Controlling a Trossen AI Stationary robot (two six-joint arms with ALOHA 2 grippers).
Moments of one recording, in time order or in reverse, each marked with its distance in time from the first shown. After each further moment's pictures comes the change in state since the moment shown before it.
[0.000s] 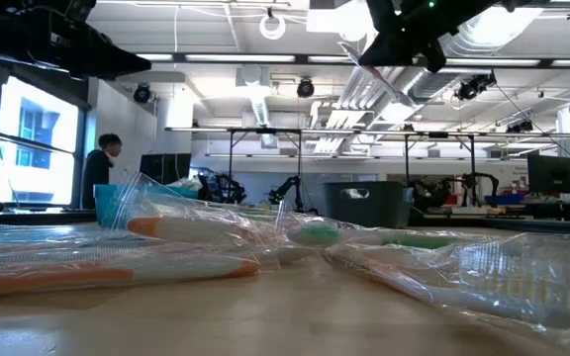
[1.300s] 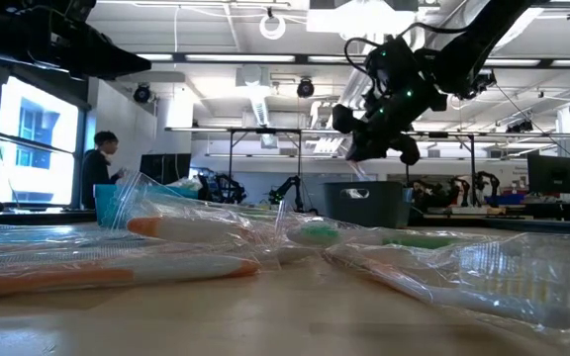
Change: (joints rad) left arm 0.000 0.000 0.000 0.000 0.000 0.000; right arm -0.390 0.465 0.000 0.230 -0.206 0.383
